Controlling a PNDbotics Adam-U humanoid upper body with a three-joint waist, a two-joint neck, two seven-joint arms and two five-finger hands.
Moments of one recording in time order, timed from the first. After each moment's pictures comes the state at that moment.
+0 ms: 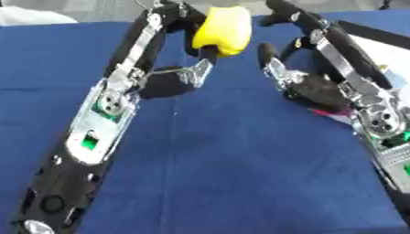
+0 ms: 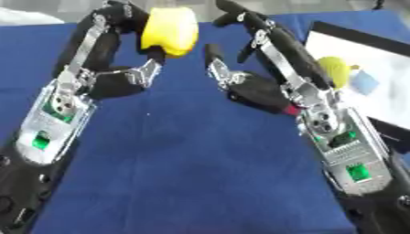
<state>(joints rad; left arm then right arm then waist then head) -0.59 0.18 -0.28 -1.74 -0.20 -0.26 -0.13 -0.55 -0.35 0.40 -1.98 0.44 0.17 0.10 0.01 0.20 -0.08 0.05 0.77</state>
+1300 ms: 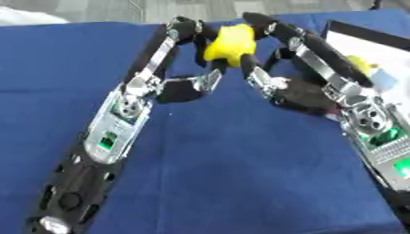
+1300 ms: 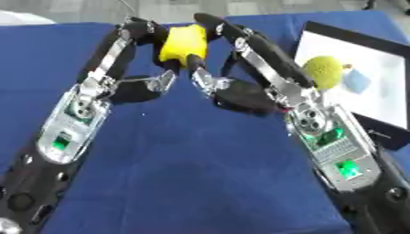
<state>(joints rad) -0.63 0.13 -0.30 -1.59 -0.31 -0.28 -0.12 -0.56 -0.37 0.43 -1.98 0.37 0.19 0.17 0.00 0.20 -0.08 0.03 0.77</state>
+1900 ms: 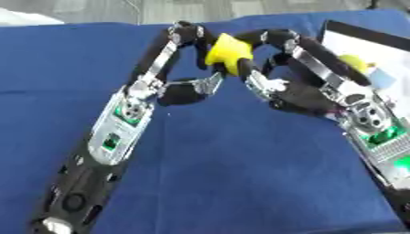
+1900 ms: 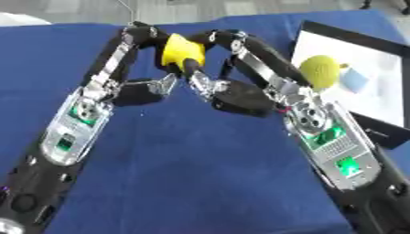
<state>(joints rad) -0.63 0.12 -0.31 -1.57 -0.34 -0.30 -0.10 -0.56 -0.38 0.43 -1.98 0.27 0.24 0.22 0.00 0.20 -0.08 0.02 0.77</state>
